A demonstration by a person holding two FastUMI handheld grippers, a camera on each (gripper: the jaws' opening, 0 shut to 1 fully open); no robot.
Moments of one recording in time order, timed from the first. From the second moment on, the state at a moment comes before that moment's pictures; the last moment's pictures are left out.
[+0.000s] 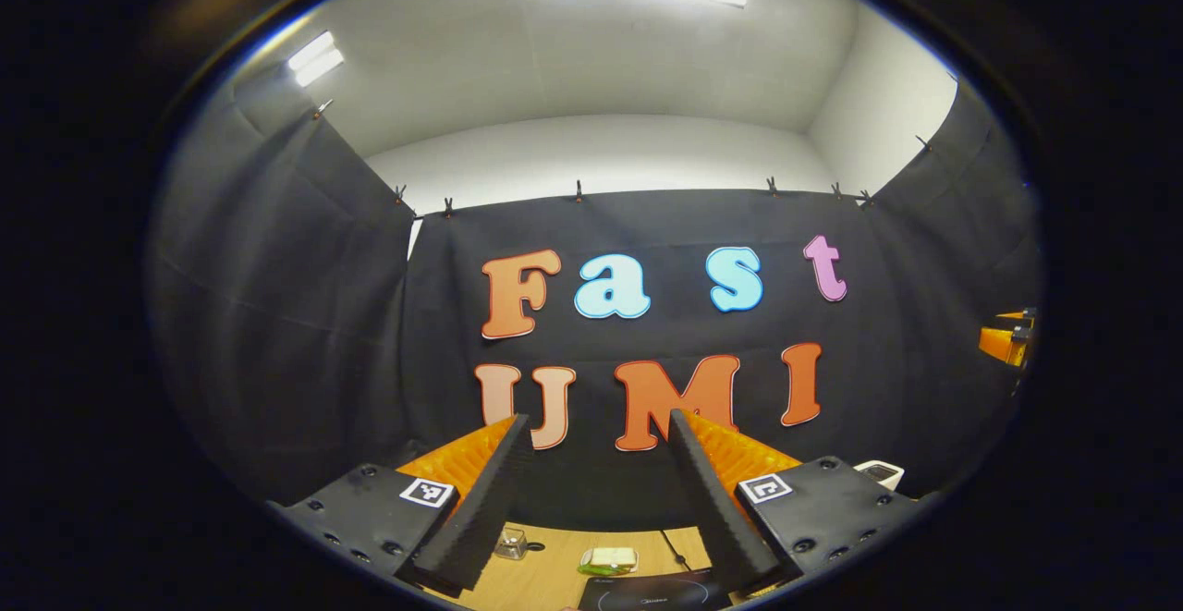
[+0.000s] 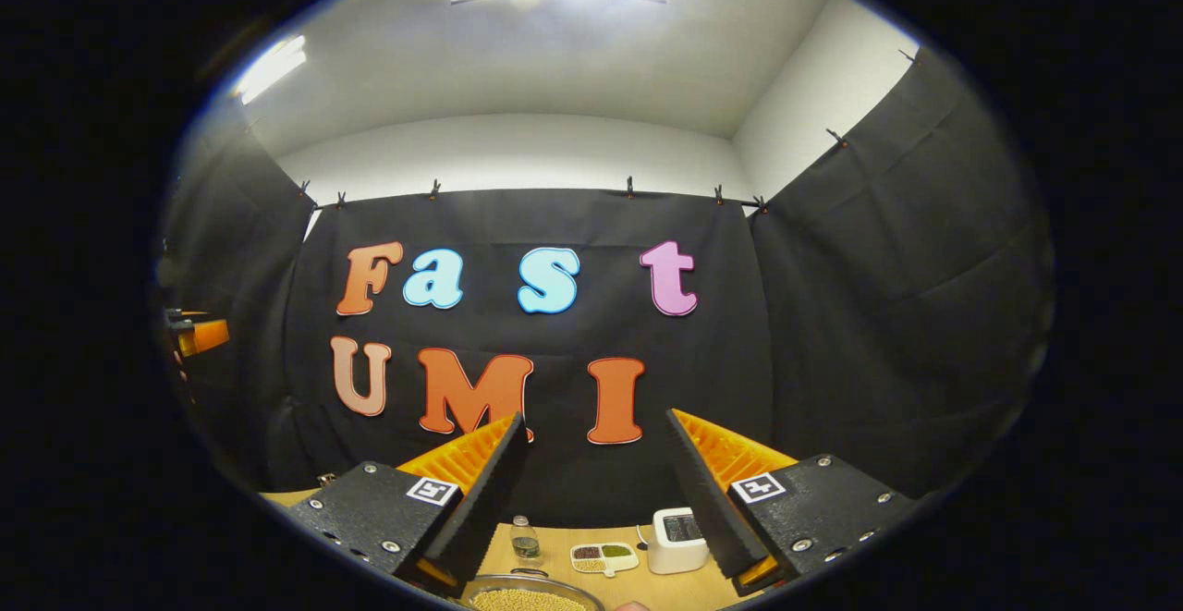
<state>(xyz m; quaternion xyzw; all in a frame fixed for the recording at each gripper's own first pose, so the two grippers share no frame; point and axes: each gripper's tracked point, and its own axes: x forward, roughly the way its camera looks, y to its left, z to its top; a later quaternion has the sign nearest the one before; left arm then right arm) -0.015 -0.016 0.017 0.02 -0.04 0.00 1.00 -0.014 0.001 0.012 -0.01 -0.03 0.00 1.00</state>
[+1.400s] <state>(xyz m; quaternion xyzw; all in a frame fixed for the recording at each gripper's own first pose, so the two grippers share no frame) -0.015 0.018 -0.032 0.04 -0.01 0.05 1.00 -0.061 0.104 -0.260 -0.05 0.31 0.18 0.93</state>
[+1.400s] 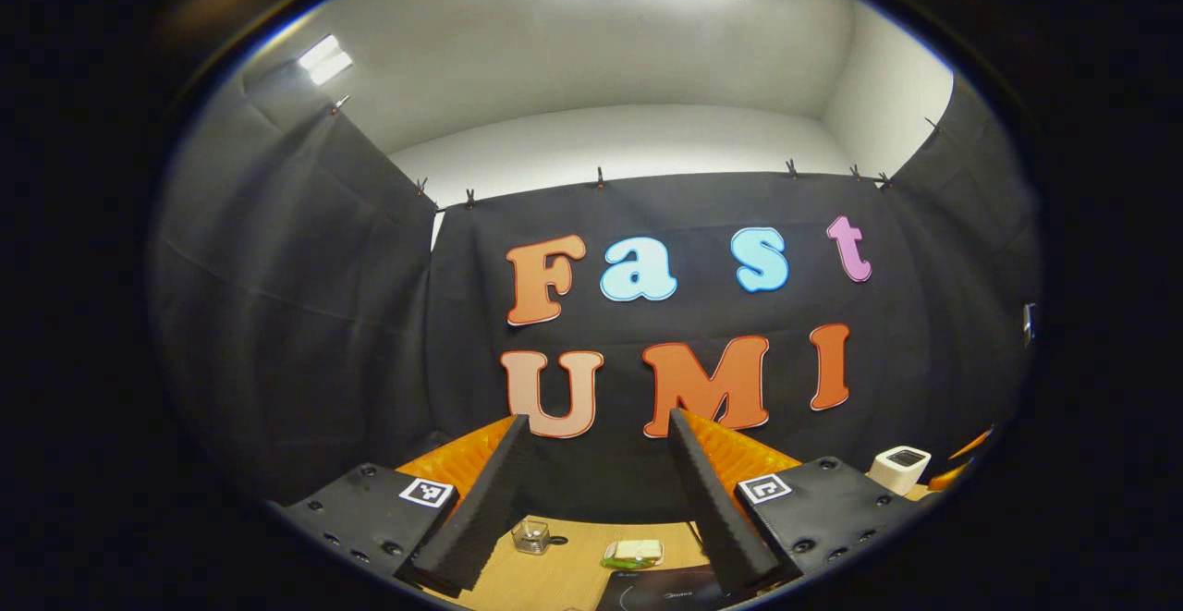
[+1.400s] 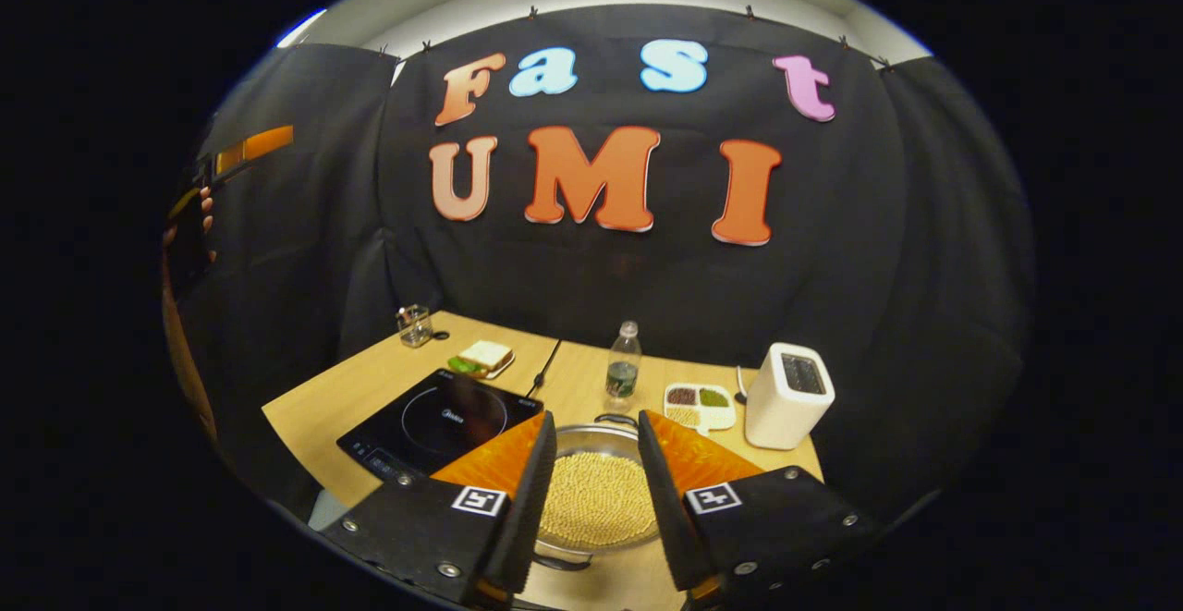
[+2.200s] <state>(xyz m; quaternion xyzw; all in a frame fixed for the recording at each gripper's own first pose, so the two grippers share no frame) -0.024 0.031 -0.050 0.06 0.00 0.07 1.00 -0.140 0.151 -0.385 0.07 0.56 0.24 0.79</state>
